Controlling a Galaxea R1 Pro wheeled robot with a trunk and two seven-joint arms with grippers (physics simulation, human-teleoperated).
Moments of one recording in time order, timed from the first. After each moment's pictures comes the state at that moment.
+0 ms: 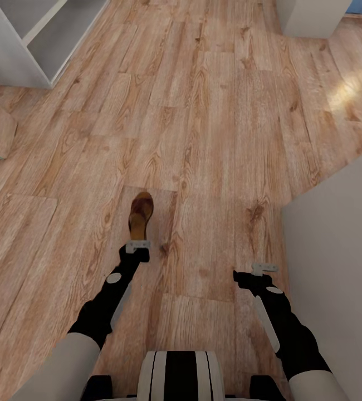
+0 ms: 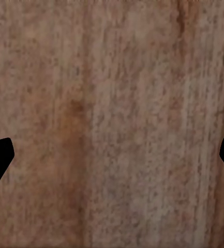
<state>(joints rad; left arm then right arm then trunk) -0.68 -0.09 -0.12 -0.90 0.03 0.01 0.06 -0.50 0.02 -0.01 -1.17 -0.07 0.50 -0.14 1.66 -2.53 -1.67</state>
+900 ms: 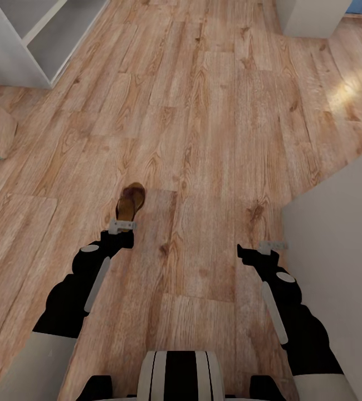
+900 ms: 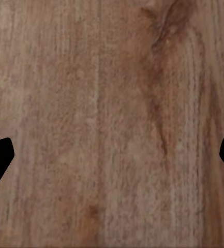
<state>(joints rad) -0.68 0.02 -0.12 -1.37 0.04 0.66 0.02 -0.50 0.02 -0.01 -1.44 -0.07 0.51 -0.14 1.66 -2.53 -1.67</state>
